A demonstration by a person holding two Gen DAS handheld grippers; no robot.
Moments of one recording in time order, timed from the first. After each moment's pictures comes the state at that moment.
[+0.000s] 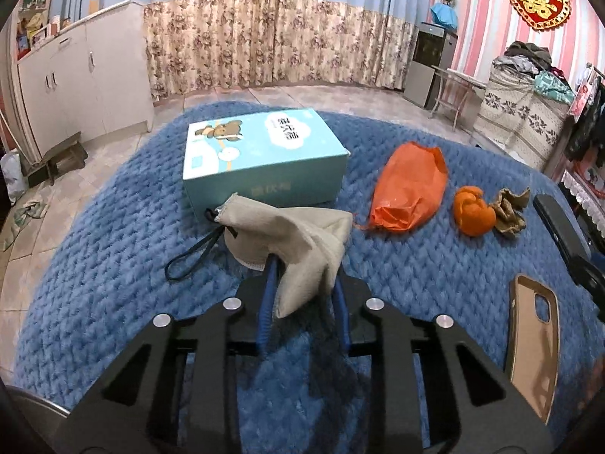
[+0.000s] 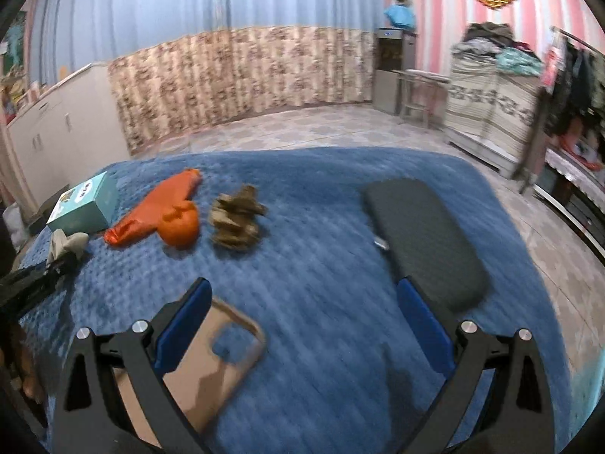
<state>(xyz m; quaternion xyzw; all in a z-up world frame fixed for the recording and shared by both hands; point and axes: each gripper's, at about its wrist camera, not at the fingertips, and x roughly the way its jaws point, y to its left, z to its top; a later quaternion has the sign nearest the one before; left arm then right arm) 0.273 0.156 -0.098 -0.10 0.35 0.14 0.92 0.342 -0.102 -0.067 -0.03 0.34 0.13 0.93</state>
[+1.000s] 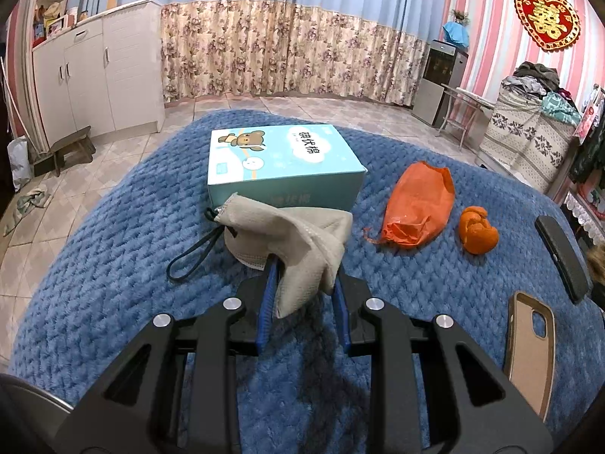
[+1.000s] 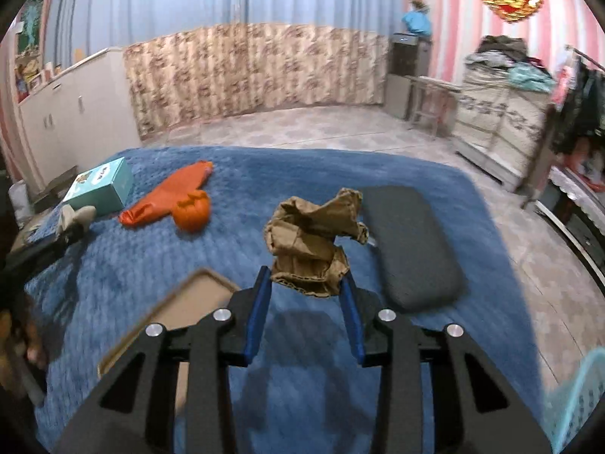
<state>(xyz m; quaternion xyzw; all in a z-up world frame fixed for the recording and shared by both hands) 0.260 0.162 -0.098 -0.12 0.33 0.15 0.92 0.280 -0.151 -0.041 -0.05 0.33 0.11 0.94</state>
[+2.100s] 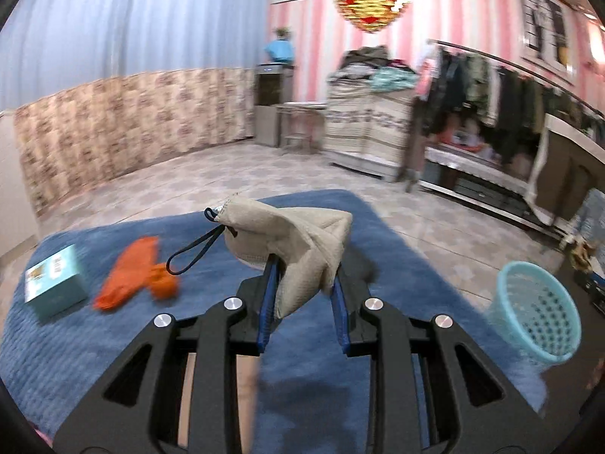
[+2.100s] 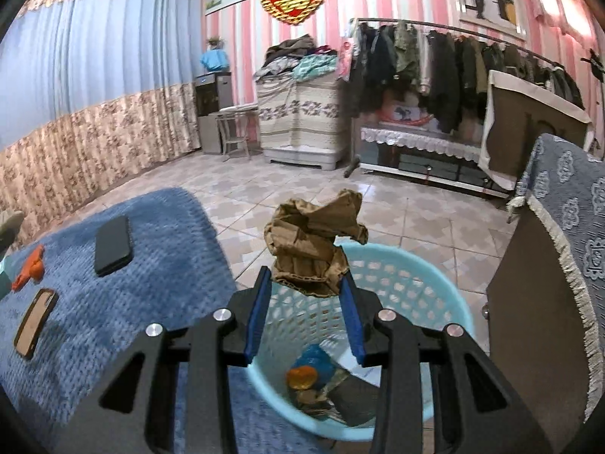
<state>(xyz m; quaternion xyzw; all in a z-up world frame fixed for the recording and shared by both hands) 0.224 -0.106 0.007 0.00 0.24 -0.14 0.96 0.116 -0.426 -0.010 0.08 0.24 -0.21 0.94</state>
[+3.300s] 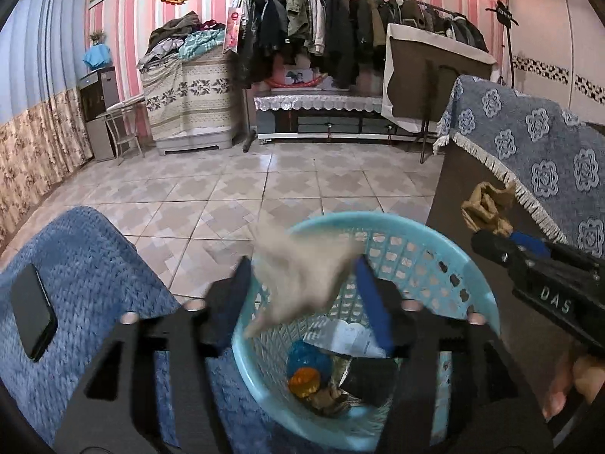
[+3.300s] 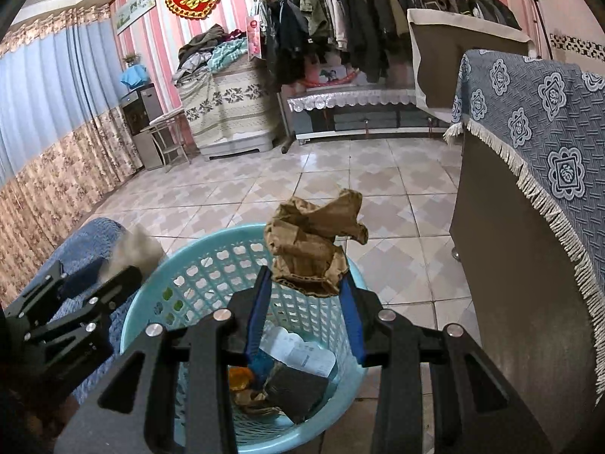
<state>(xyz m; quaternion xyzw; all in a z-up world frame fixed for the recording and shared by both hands) 0.193 -0.422 -0.047 0.12 0.27 -0.40 0.87 0.089 -0.544 -0.054 0.19 0.26 -0.29 0.90</state>
